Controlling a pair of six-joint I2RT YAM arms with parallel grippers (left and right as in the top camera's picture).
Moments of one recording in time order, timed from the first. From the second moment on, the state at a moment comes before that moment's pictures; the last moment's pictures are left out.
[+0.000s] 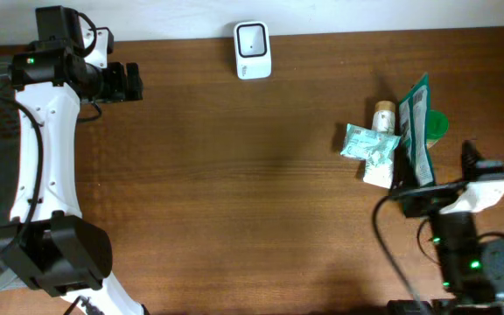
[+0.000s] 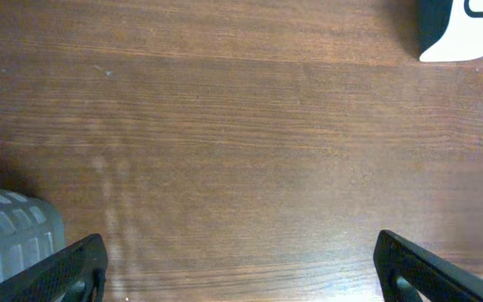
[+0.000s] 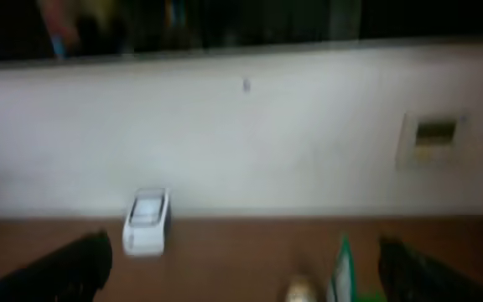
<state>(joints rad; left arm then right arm) 0.11 1.92 1.97 -1.12 0.12 0.04 -0.07 0.40 0.61 -0.15 -0.12 0.07</state>
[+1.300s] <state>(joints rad) 0.11 1.89 1.96 -1.12 0.12 0.04 -0.07 0.01 0.01 -0.06 -0.13 0.07</state>
